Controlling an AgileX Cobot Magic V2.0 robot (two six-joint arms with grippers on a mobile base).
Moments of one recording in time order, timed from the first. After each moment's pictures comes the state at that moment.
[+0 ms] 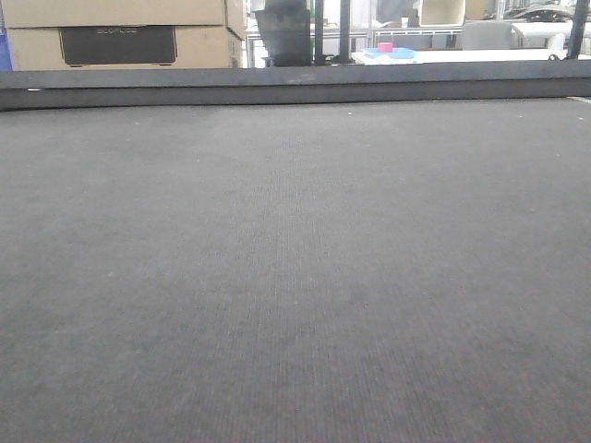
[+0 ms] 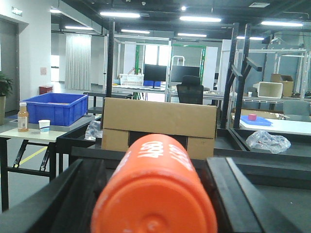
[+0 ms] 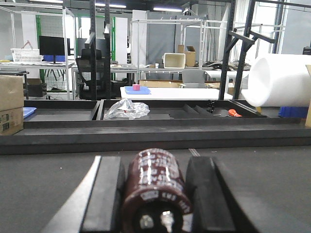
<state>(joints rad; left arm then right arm) 0.03 0.39 -0.71 0.03 0.20 -0.07 -0.11 0.50 -0.67 0.03 0.13 -0.01</state>
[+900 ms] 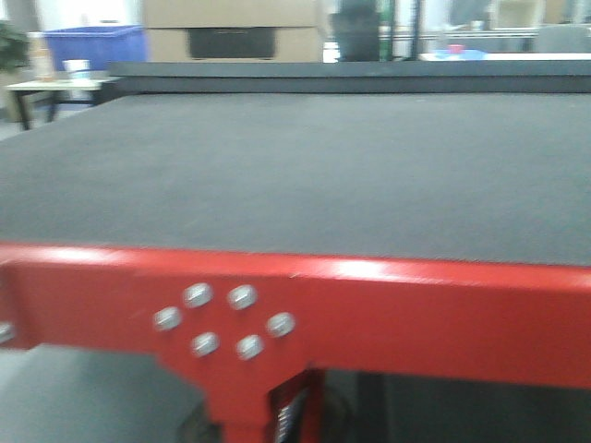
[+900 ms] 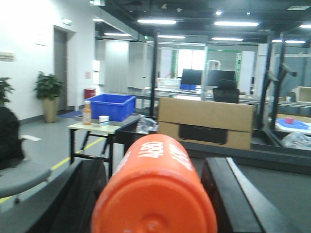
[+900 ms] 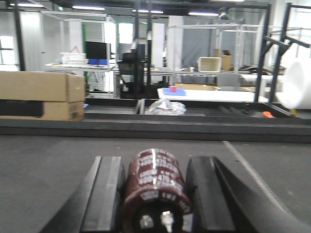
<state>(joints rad) 0.03 0.39 -0.71 0.03 0.20 -0.07 -0.11 0.49 -0.67 0.03 0.13 -0.01</state>
